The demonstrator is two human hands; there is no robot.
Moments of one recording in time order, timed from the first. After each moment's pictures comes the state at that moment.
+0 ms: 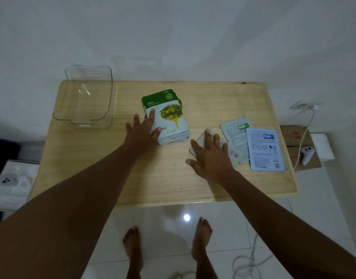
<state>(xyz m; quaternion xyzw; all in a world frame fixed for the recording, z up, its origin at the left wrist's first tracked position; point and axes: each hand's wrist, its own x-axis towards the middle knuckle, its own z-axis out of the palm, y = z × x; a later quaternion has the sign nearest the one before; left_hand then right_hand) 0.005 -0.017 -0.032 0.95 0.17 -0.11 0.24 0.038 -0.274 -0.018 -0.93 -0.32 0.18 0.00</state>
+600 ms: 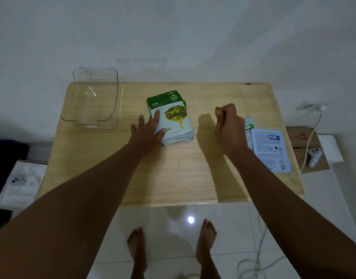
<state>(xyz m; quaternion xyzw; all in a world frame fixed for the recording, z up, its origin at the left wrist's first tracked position) 0.006 -0.014 -0.027 0.95 0.17 -0.12 0.25 0.086 -0.251 0.051 -0.91 -0.16 -0.04 0.37</state>
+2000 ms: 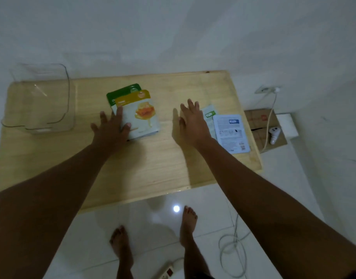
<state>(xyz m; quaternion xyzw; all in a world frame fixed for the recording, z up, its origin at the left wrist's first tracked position) 0.010 -0.031 -0.020 0.95 0.19 -0.11 0.23 0.103 -0.281 0.002 -0.95 -0.19 0.10 0.23</state>
